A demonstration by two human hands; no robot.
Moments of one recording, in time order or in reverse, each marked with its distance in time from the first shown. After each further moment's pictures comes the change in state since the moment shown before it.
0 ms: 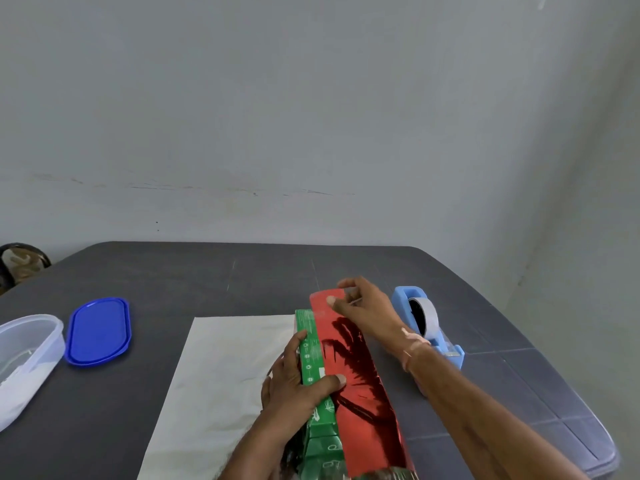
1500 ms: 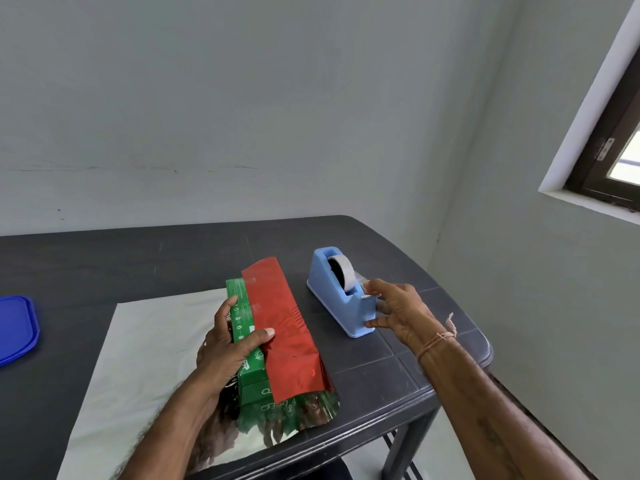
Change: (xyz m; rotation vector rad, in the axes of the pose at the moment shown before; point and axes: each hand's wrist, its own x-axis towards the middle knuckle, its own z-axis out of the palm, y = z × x) left_hand -0.013 0.014 -0.005 -0.129 -0.083 -0.020; right_hand -0.099 0.077 -0.098 0.635 0.329 0.578
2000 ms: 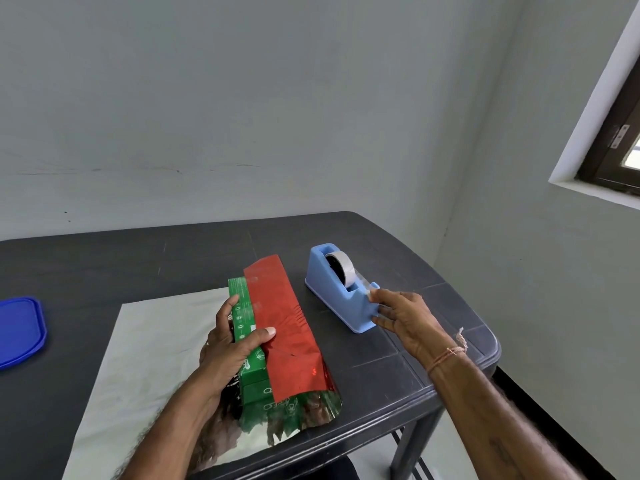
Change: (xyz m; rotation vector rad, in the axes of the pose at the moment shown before) left_hand 0.006 -0.008 -0.001 -0.007 0.002 0.012; right_hand 0.002 0.023 -0.011 0.089 -0.039 -0.019
